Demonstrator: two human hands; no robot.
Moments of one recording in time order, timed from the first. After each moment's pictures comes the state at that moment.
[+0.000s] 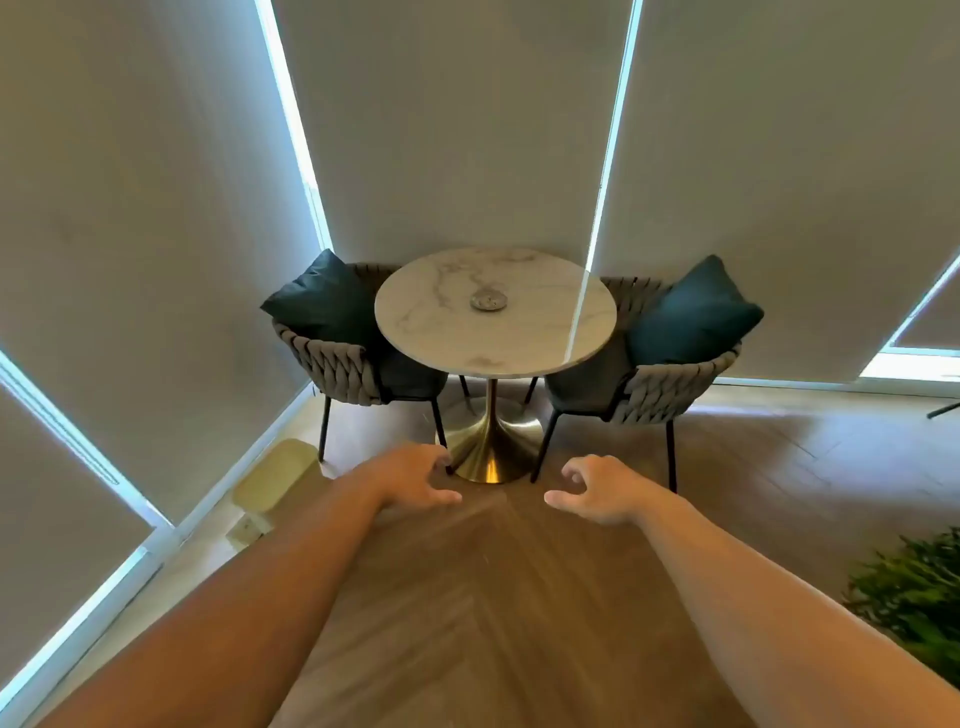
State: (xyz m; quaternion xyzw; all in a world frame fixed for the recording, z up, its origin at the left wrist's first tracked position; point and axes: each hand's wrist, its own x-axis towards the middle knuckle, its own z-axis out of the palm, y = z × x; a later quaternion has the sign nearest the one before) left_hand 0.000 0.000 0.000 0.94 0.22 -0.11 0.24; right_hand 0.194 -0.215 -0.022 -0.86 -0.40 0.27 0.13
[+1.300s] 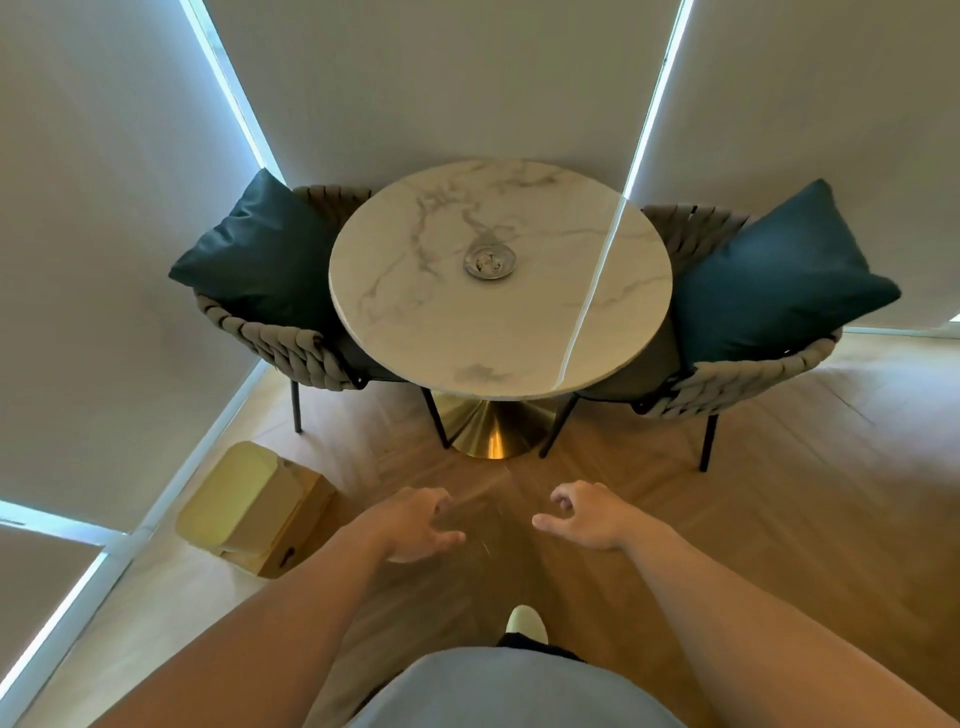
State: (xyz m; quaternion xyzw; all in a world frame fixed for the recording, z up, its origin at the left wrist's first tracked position) left_hand 0.205 0.184 -0.137 0.87 0.26 -0.27 0.31; right_hand 0.403 -0.013 -0.144 -0.83 -0.33 0.43 0.09
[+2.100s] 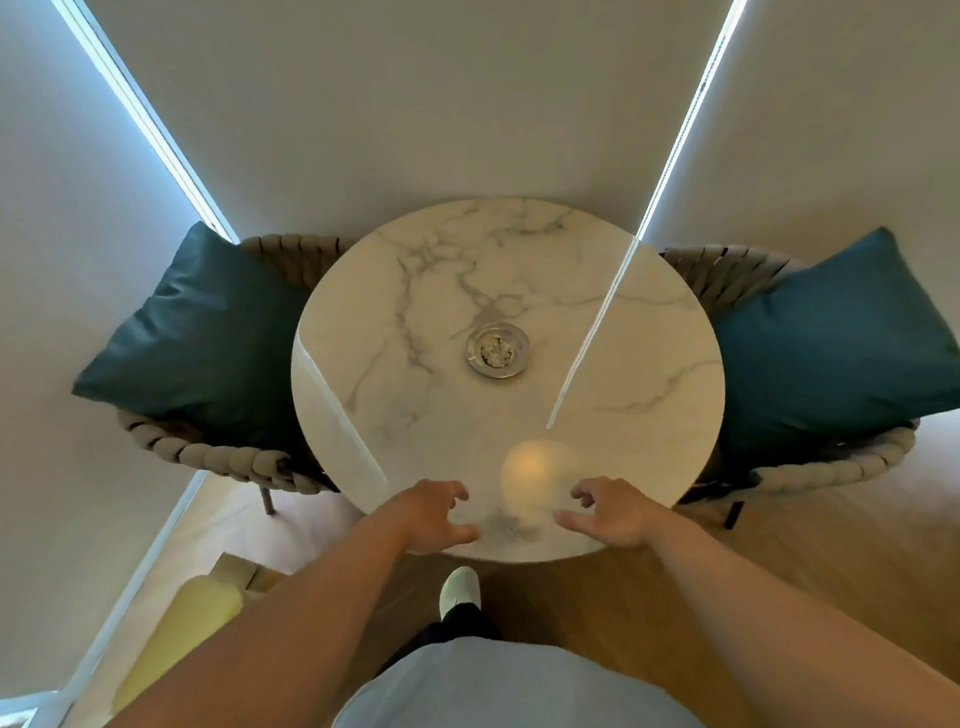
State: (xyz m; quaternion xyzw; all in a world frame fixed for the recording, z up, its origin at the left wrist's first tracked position) left_hand 0.410 0.406 -0.158 0.87 0.24 -0.27 0.34; right_hand 0.593 0.193 -0.151 -0.84 -0.32 0.43 0.05
